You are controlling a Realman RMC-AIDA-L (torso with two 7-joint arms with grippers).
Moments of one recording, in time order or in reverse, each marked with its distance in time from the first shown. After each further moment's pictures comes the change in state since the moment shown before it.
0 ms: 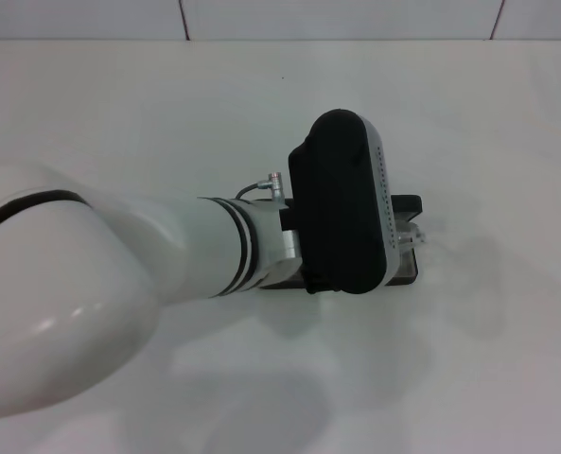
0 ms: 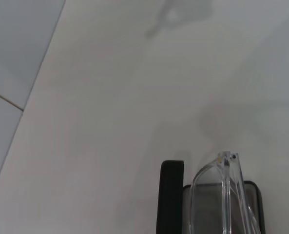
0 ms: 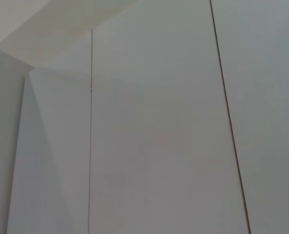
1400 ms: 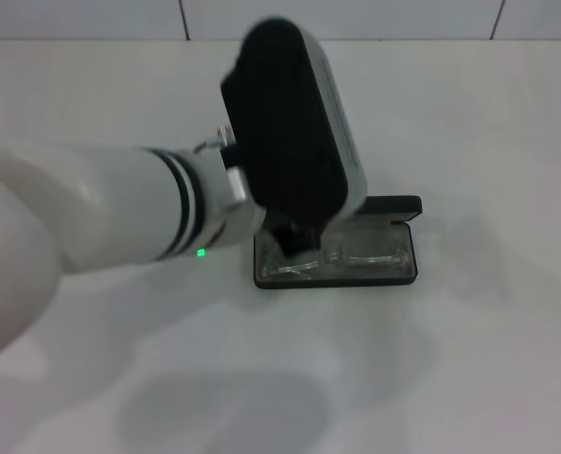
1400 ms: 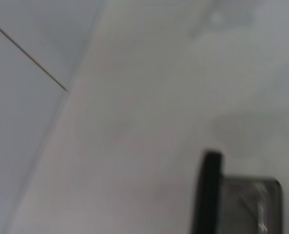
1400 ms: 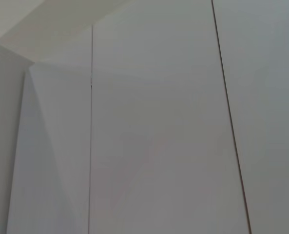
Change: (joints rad) left arm 0.077 0.000 -0.124 0.252 -0.005 0.205 -0.049; right arm -0.002 0.000 0.000 0.009 -0.012 -0.001 -0.016
